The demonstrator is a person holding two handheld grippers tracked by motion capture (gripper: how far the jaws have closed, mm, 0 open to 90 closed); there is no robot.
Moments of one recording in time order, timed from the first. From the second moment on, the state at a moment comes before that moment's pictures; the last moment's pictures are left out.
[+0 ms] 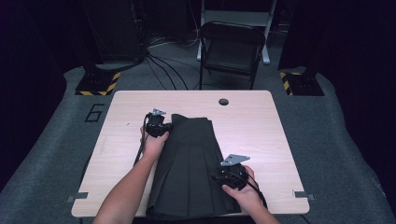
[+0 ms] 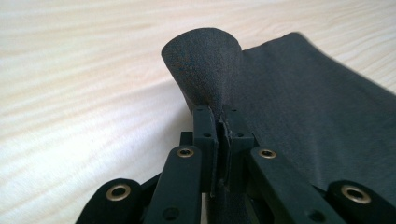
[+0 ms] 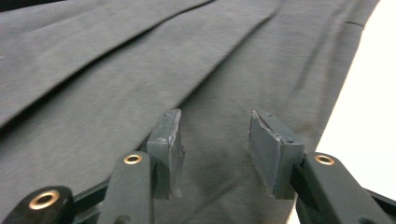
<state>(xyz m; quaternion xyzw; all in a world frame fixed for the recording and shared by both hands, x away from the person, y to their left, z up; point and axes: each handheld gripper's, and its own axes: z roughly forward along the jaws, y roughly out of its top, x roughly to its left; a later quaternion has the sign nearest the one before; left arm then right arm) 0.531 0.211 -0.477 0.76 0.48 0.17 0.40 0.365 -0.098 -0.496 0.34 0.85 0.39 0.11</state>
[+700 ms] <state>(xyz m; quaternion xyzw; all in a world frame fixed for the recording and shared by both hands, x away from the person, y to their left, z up) 0.505 0.196 -0.416 0.77 0.39 0.21 0.45 0.369 -0.081 -0.511 0.33 0.87 0.36 0.08</state>
